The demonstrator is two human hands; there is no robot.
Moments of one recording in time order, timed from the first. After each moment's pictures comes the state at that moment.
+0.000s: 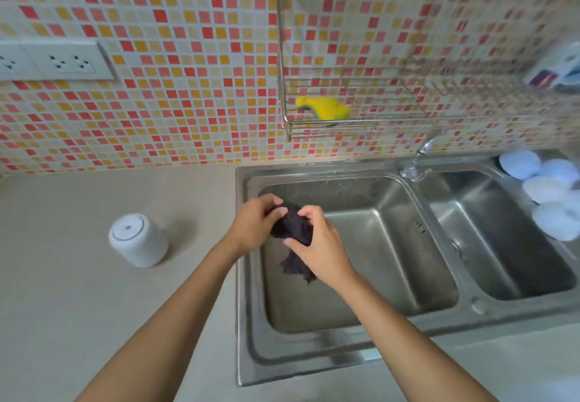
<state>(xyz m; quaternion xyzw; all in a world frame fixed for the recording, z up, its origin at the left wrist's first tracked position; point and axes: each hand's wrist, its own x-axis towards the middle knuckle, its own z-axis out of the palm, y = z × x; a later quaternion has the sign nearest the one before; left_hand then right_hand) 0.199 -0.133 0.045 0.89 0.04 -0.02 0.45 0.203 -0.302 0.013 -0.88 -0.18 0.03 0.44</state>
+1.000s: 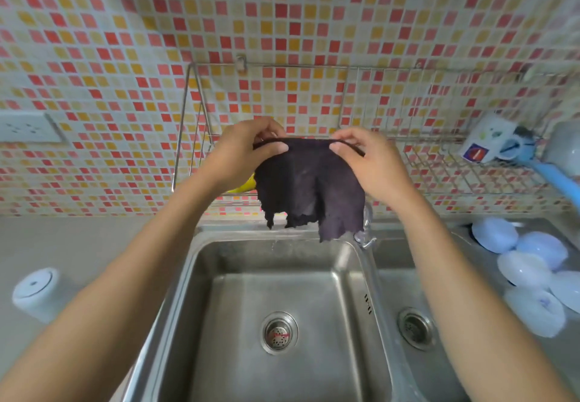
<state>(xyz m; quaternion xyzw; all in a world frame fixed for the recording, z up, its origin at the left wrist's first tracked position) 0.321 -0.263 0.213 0.90 -0.06 0.17 0.40 0.389 -0.490 0.207 -0.86 -0.29 -0.08 0.41</state>
